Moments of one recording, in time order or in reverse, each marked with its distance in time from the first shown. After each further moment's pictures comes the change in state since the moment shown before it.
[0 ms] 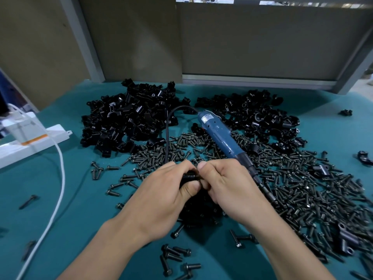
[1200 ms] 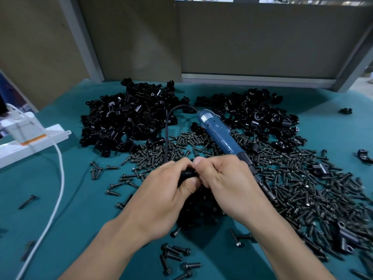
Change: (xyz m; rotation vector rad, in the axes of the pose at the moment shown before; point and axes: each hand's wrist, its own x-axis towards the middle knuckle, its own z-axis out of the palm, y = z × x) left_hand 0.000 0.003 0.002 -0.113 0.059 -0.008; right_hand 0.000 -0.007 0.001 -0.010 0.055 -0.066
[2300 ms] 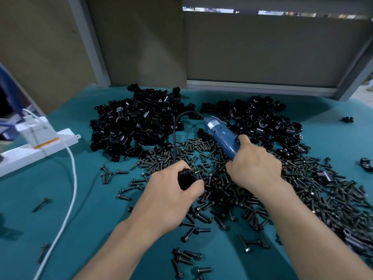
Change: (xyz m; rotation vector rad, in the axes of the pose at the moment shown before) left_hand 0.003 -0.002 -0.004 -0.107 0.055 -0.307; right_hand 0.058 0.014 -0.018 -0.770 0.131 0.396
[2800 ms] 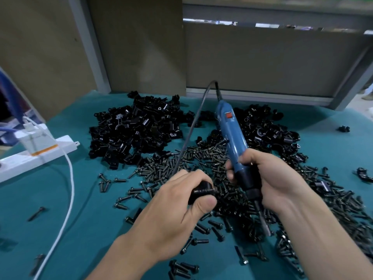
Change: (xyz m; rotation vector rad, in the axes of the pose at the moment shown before) left_hand -0.010 0.011 -0.002 0.081 -0.033 0.405; right_hand -0.005 0.027 -0.022 1.582 -0.560 0.124
